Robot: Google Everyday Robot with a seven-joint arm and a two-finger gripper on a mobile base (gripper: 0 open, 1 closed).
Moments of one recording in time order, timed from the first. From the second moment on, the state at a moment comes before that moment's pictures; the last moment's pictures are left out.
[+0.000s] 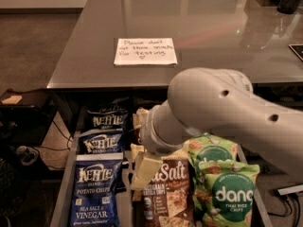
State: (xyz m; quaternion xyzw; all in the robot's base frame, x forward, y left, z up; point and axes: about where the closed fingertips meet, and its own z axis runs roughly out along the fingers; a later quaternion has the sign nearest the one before) arm 0.411 0.033 0.786 -0.68 0.68 0.11 0.25
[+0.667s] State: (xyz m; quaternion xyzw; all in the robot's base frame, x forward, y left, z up) arm 0.405 0.042 0.740 -0.69 0.68 0.09 0.24
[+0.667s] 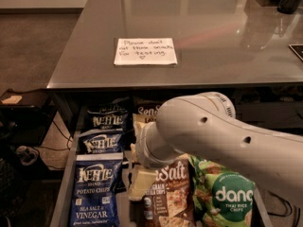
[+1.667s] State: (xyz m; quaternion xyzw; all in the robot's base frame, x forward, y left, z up) arm 0.391 0.091 0.715 -0.68 0.68 0.11 0.25
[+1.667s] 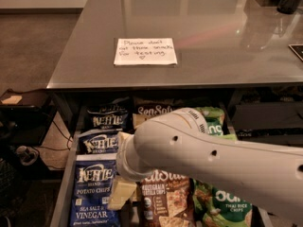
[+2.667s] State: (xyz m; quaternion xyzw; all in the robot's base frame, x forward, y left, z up) arm 0.393 0.150 0.667 -0.65 0.68 0.17 0.29
